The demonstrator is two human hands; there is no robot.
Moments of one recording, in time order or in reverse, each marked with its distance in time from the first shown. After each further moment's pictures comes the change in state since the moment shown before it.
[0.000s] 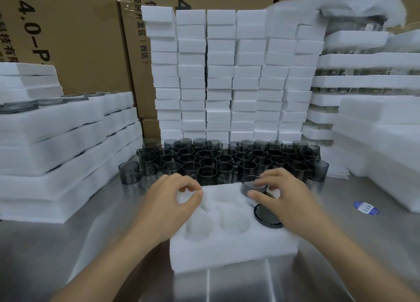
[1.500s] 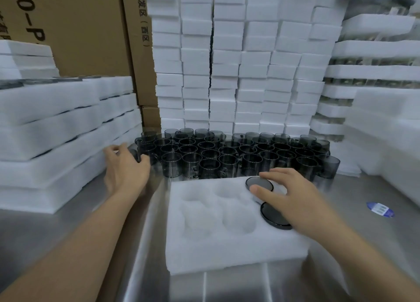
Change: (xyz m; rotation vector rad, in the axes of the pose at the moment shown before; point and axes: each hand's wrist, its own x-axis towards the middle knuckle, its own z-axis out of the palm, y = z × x) left_hand 0.079 -0.114 0.007 0.253 0.399 -0.584; right_hand 0.009 0.005 0.008 -0.028 -0.087 0.141
